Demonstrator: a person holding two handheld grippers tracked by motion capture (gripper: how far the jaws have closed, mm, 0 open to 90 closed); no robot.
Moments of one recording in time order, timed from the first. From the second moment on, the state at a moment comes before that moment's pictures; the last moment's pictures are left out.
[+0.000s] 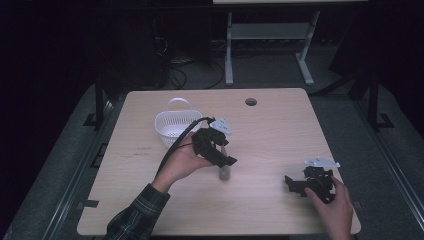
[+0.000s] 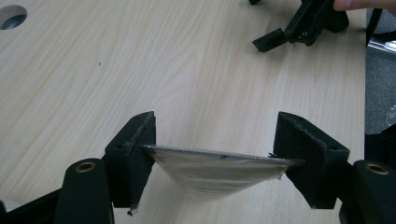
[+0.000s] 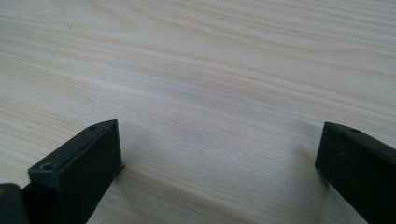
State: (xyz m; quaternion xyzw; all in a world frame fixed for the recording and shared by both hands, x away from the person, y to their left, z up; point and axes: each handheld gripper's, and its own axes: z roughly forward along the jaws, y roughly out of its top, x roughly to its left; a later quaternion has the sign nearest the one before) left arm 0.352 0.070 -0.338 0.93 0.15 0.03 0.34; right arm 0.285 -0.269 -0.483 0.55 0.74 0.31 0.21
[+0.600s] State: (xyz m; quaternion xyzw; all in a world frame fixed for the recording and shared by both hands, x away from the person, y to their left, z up) left arm 0.355 0.099 -0.335 0.92 0.18 0.05 0.34; right arm 0.285 -0.269 -0.483 0.55 0.75 0.31 0.21
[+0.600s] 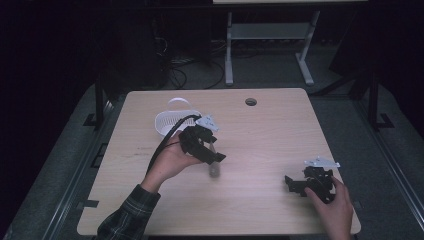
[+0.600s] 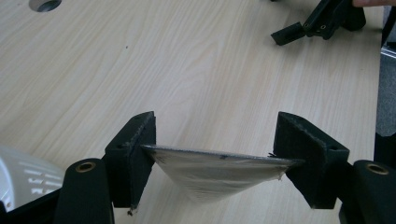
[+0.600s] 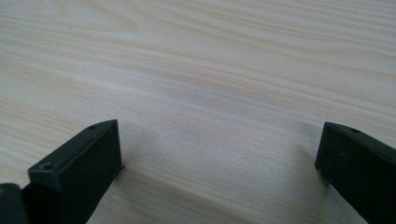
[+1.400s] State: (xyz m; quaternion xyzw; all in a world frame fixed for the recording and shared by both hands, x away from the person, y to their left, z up) left arm 0.362 0.157 -0.328 0.90 0.25 0.07 0.35; right arm 0.285 -0.269 -0.483 0.55 0.74 0.31 0.21
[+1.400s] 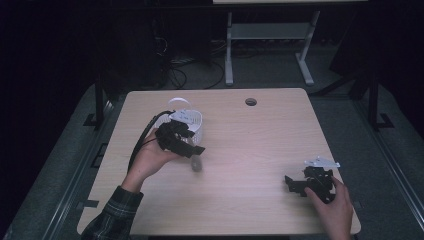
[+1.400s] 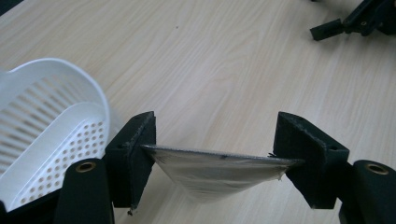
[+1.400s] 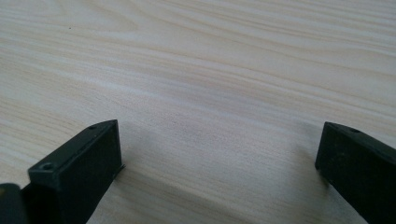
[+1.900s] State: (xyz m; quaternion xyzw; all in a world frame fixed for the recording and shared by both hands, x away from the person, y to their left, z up) left arm 0.365 0.192 -0.322 0.89 0.28 0.09 0.34; right arm 0.285 -0.269 -0.483 0.55 0.74 0.31 0.21
